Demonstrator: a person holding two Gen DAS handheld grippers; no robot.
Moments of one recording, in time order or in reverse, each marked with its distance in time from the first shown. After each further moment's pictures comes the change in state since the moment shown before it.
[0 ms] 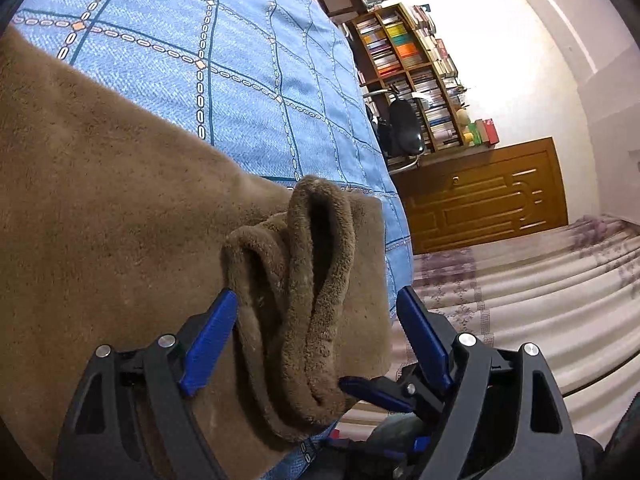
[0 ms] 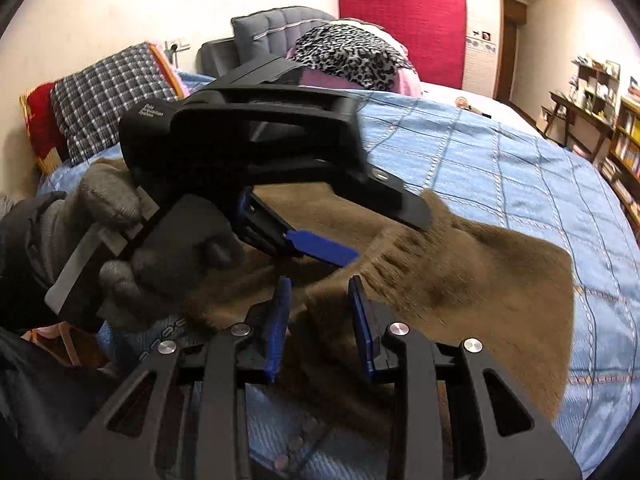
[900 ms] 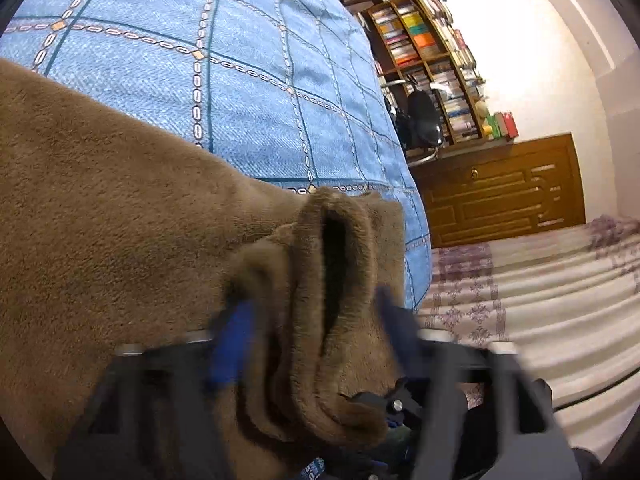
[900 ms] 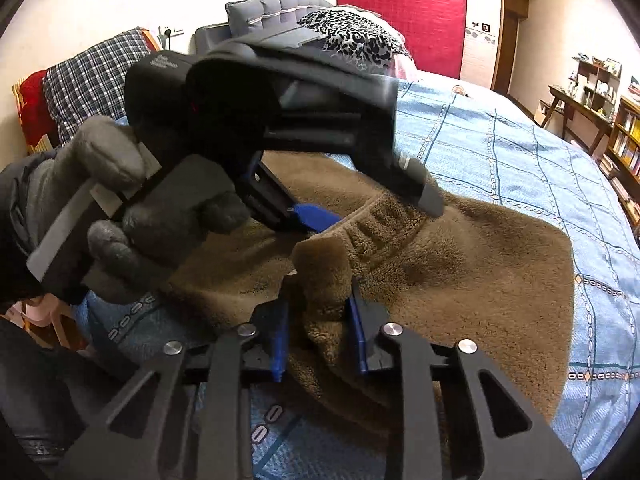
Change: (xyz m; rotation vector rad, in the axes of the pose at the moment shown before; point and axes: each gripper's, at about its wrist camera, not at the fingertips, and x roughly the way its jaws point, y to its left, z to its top) left arm 0.029 -0.003 0.017 -0.033 0.038 0.063; right arm 0.015 -0.014 -0.002 -0.021 0.041 -0.032
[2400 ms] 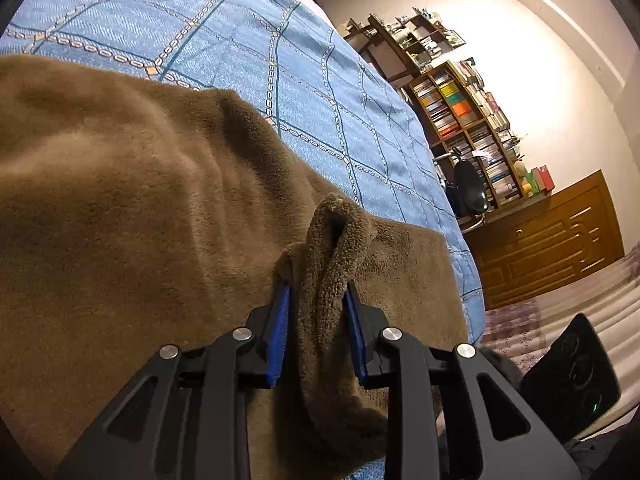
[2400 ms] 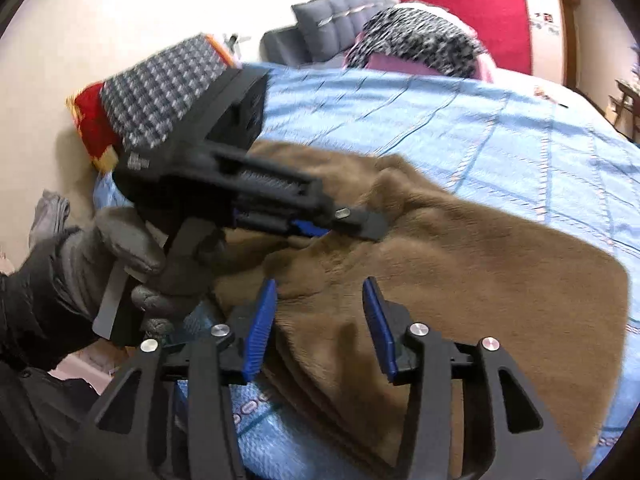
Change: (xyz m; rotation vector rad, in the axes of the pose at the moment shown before) left arm -0.137 0.074 -0.043 0.019 -0.301 0.206; right arm 0.034 0.053 0.049 -0.007 -0.013 0.293
